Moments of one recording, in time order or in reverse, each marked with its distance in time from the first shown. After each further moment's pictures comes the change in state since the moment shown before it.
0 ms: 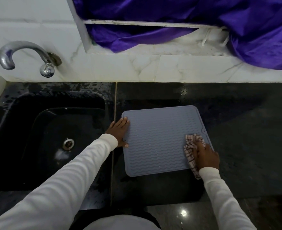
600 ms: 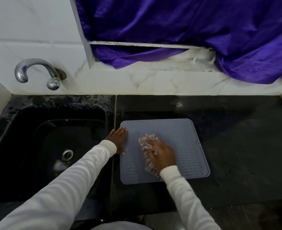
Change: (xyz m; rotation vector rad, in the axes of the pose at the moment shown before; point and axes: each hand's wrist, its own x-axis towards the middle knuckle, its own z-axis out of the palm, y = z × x) left_hand -0.009 0.001 -0.015 0.102 0.014 0.009; right_hand -0.022 -0.163 -0.053 0.401 0.117 -0.381
